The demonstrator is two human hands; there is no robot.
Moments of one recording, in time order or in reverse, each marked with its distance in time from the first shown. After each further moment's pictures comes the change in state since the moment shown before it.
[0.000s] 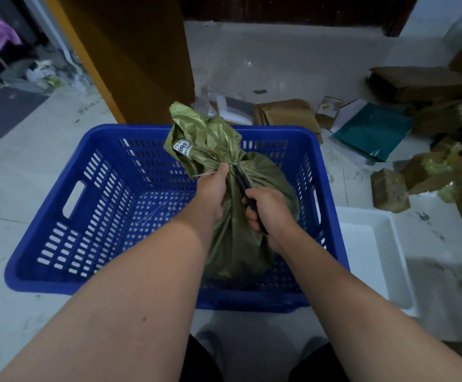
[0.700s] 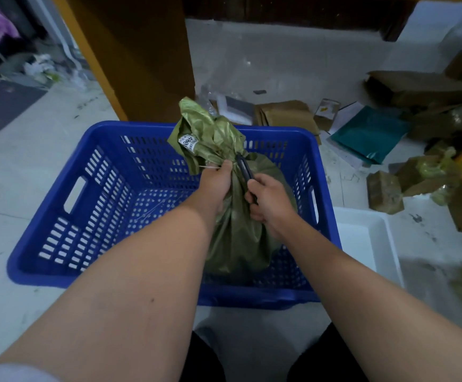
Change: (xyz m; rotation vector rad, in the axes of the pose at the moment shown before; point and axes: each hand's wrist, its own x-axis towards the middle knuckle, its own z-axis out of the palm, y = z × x) left_hand -0.023 0.017 0.001 0.123 0.023 0.079; right_hand 0.010 -0.007 0.000 -0.026 -0.033 -0.101
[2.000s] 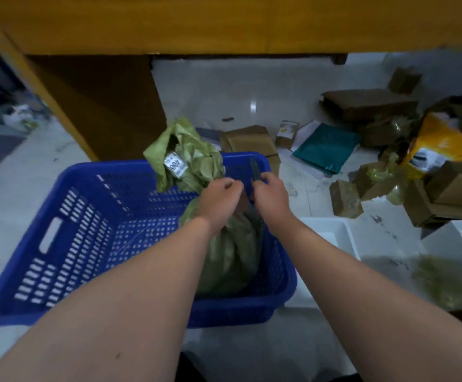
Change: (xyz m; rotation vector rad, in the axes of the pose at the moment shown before) left_hand -0.081 0.026 0.063 0.366 -0.187 0.307; right_hand -0.016 -0.045 -0.074 -0.252 0.377 -0.184
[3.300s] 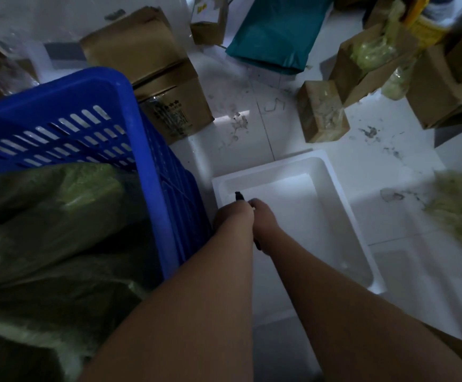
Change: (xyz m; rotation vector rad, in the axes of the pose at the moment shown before) left_hand 0.161 -0.179 0.278 0.304 -0.455 -0.685; right_hand 0.171 0.315 -0.040 -0.050 -0.124 0.552
